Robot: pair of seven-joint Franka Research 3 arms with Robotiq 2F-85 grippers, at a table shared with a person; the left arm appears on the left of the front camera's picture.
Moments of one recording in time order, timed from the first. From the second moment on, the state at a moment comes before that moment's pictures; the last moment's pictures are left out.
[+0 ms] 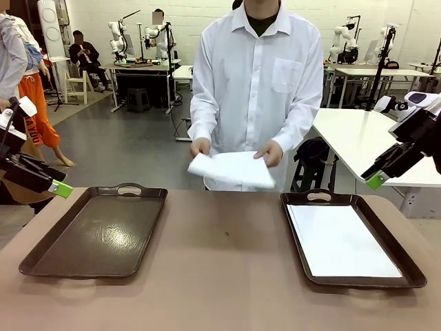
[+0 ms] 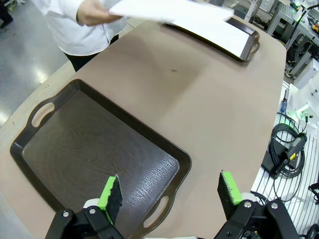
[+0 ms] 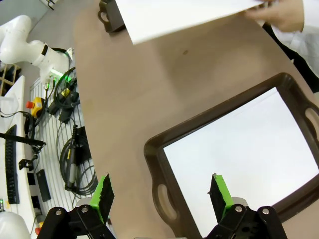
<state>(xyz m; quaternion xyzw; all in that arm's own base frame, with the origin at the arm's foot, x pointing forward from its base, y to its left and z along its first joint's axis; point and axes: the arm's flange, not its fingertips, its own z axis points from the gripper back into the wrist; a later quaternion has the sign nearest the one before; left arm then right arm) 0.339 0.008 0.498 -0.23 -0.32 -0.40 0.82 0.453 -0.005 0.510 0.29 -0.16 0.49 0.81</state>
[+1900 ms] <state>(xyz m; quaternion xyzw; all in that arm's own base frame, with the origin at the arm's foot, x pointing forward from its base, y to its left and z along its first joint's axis) 0.339 0.008 0.498 -0.23 -0.32 -0.40 0.82 0.453 -0.005 0.510 0.29 -0.16 0.49 0.81</state>
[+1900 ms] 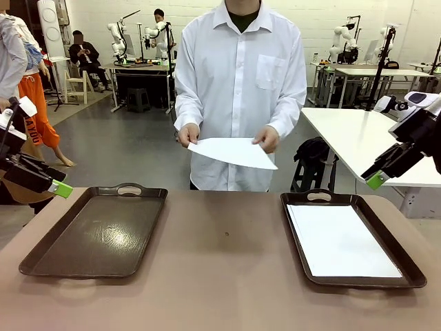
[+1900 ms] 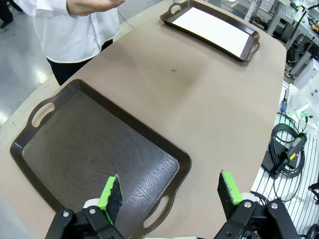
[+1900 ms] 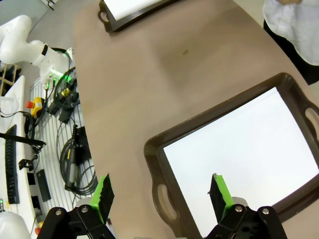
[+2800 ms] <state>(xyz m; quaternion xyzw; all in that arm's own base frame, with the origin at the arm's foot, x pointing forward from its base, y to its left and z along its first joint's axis) 0.339 0.008 0.498 -0.23 -0.32 -0.40 0.82 0.453 -0.005 0.510 0.29 -0.16 0.49 0.81</state>
